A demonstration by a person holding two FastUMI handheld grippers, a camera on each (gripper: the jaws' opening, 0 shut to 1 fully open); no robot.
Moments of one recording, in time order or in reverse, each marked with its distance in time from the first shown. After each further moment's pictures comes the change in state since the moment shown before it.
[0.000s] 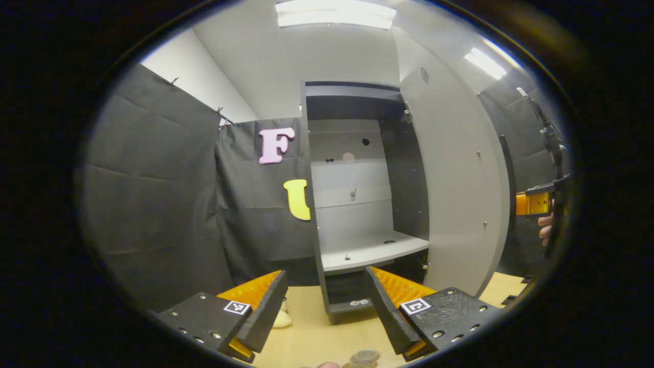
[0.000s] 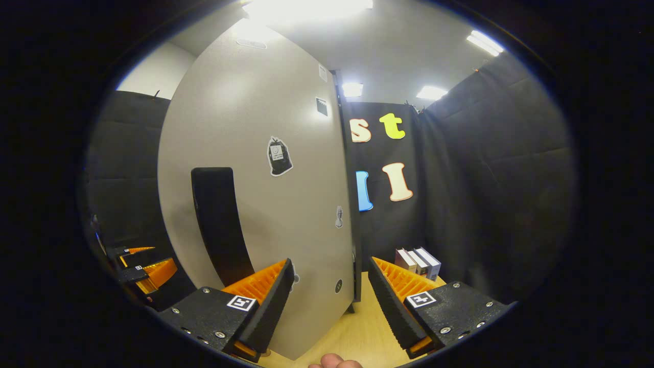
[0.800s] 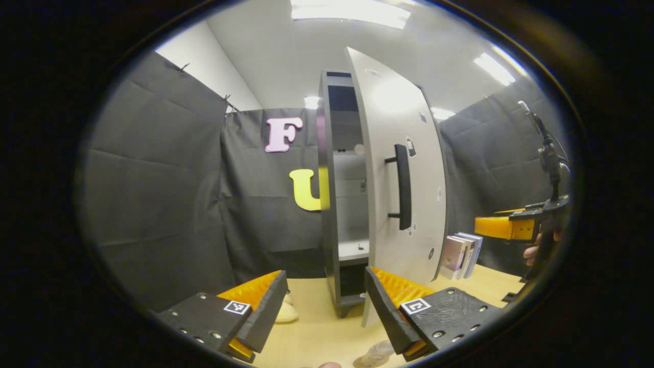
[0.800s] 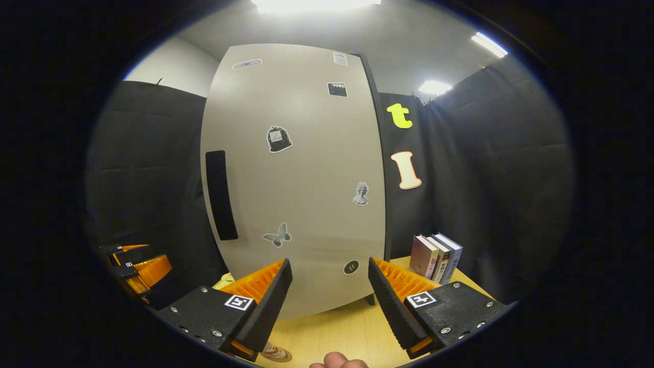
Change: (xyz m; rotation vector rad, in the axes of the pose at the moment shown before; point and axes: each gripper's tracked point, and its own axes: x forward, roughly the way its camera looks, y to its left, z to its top) left arm 0.004 0.024 -0.018 -0.057 0.046 -0.030; right arm 0.016 0.045 -0.040 -0.019 0.062 -0.040
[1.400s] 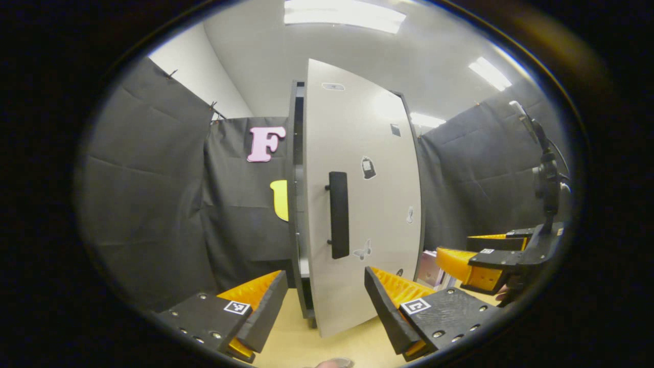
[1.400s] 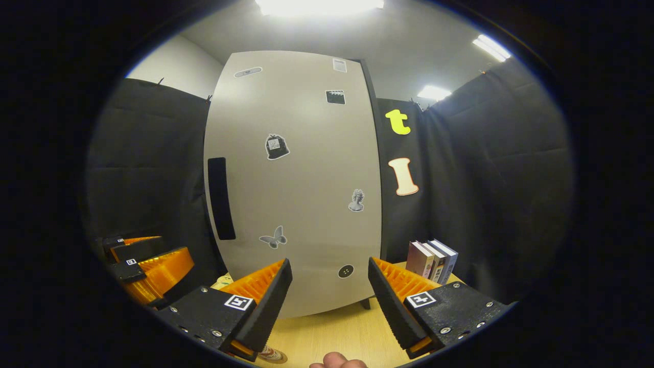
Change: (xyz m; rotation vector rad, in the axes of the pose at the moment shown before) left arm 0.009 -0.089 0.043 -0.024 -0.051 -0.045; right arm -0.004 0.001 0.012 0.000 -0.040 0.010
